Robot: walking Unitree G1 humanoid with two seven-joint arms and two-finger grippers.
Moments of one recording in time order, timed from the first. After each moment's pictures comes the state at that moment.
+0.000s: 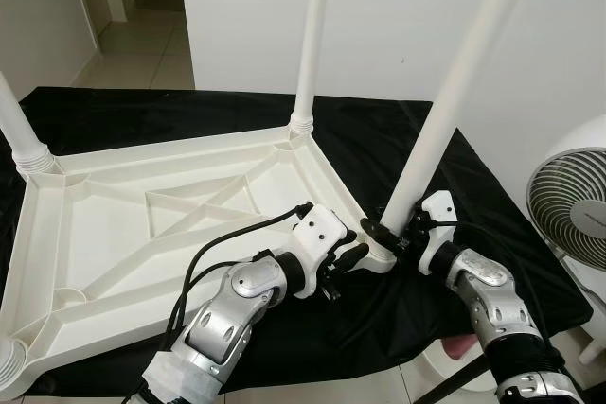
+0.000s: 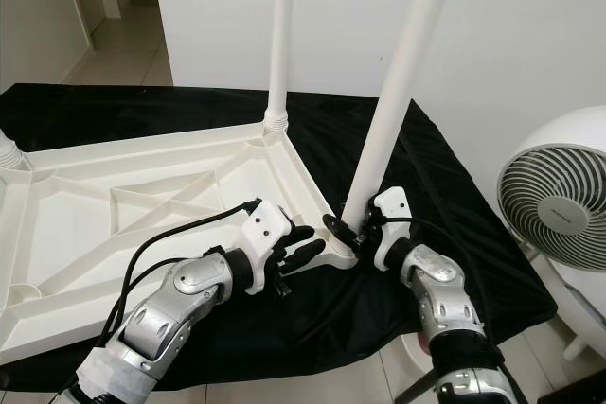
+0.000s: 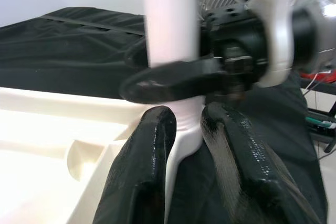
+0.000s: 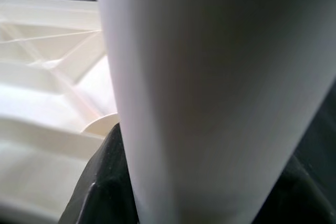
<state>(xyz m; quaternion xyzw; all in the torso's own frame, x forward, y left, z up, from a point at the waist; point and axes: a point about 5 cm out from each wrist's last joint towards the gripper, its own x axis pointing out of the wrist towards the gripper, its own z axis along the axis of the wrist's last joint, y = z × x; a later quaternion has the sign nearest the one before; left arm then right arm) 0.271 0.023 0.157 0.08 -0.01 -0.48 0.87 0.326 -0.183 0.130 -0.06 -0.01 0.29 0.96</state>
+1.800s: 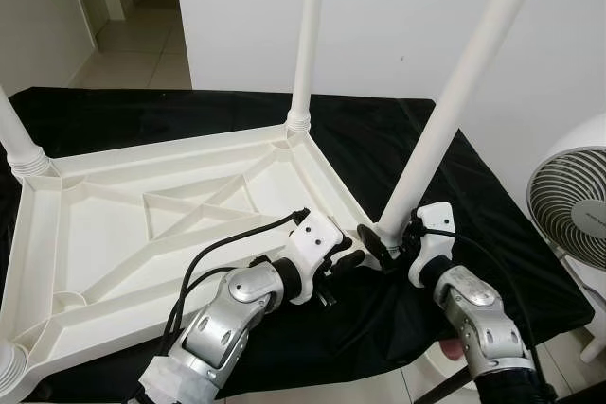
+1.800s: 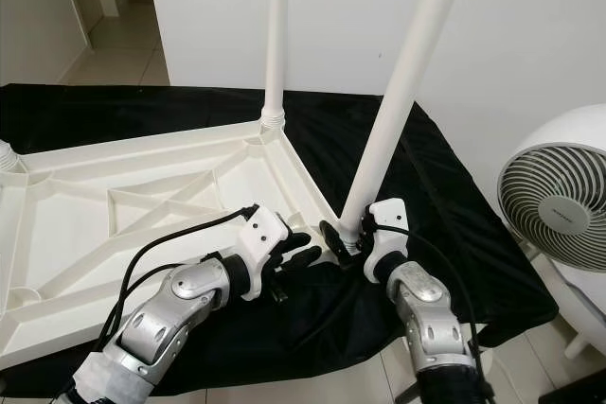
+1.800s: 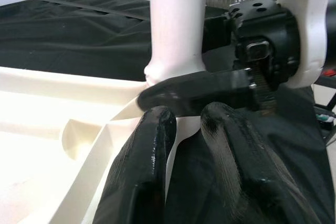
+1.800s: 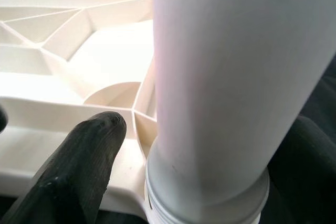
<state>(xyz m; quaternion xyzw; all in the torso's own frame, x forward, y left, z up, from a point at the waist) 0.270 0.026 0.148 0.08 0.00 -0.48 0.87 0.302 -0.179 0.126 -0.05 0.03 0.27 0.96</state>
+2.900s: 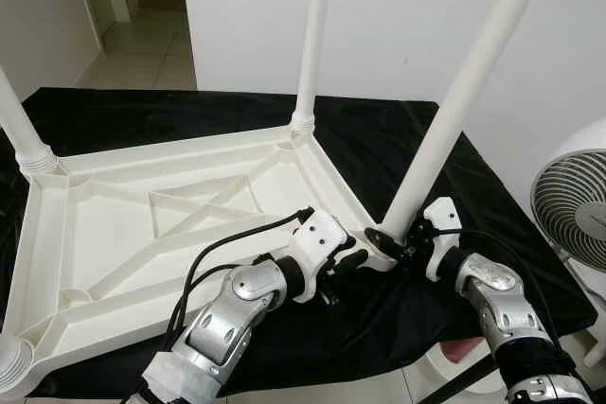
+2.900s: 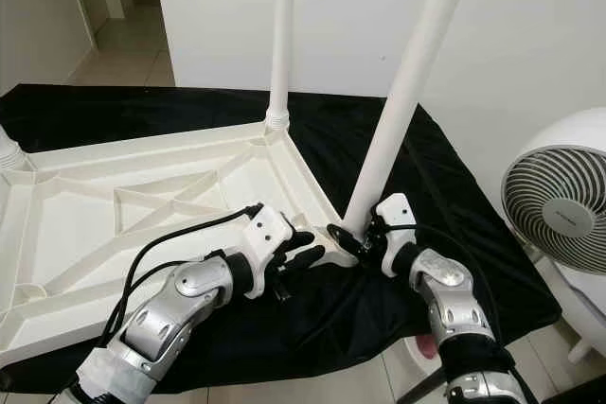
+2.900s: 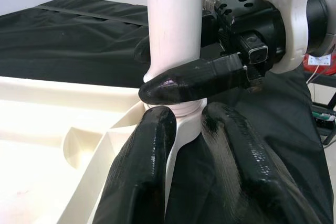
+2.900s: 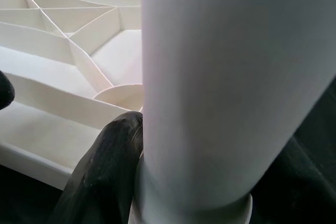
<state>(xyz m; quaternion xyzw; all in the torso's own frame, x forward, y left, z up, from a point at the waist) 0.271 0.021 0.150 0.08 0.00 -0.49 0.87 0.315 -0.195 0.124 -0.10 0.01 0.35 0.93</state>
